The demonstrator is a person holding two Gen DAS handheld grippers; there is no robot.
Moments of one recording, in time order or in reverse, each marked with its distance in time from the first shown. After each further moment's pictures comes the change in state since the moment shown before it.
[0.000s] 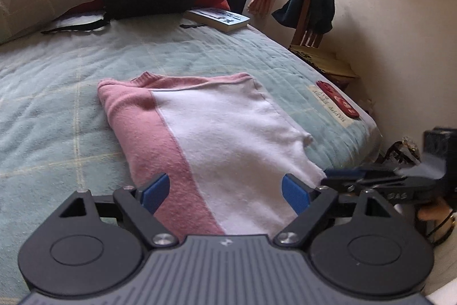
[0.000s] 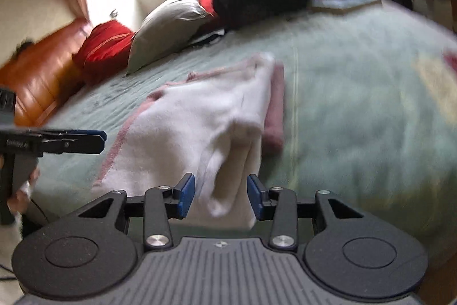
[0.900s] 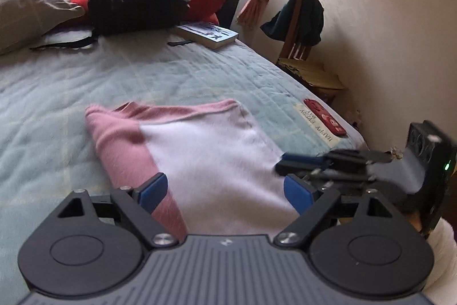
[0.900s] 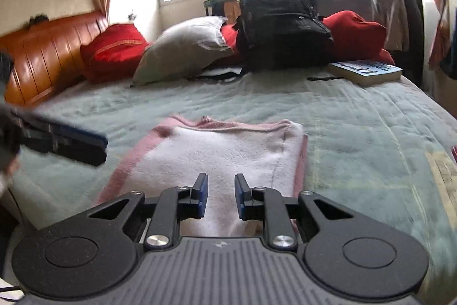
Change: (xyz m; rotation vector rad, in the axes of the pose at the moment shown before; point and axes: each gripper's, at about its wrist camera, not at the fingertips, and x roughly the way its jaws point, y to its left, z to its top) left arm 0.005 0.000 0.035 0.005 -0.035 -0.062; right arm 0.034 0.049 0.042 -0.304 -0.125 -0.103
